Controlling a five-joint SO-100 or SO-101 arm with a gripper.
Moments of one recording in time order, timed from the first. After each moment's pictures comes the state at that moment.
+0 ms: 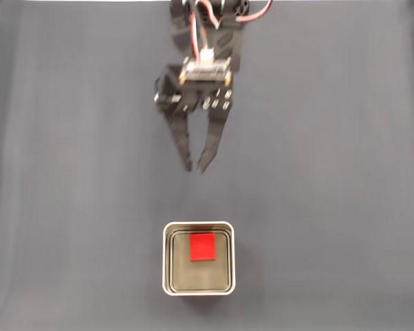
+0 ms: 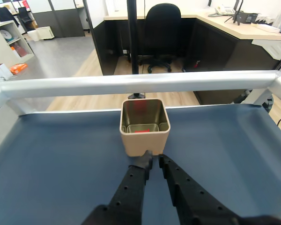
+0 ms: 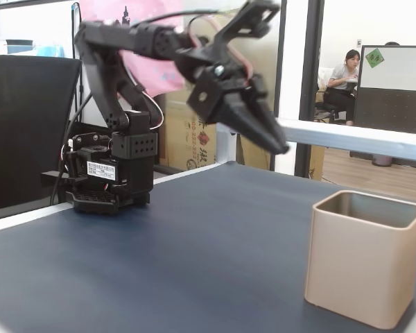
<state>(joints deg) 1.1 136.5 139.9 21.9 -85.9</state>
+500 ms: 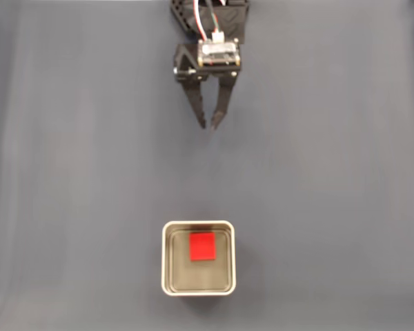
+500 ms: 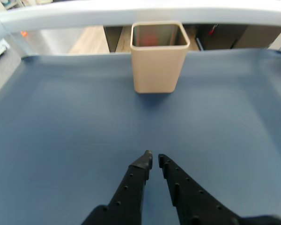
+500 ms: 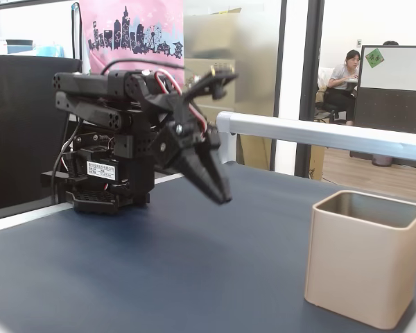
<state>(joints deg) -2.3 173.5 170.3 42.8 -85.5</state>
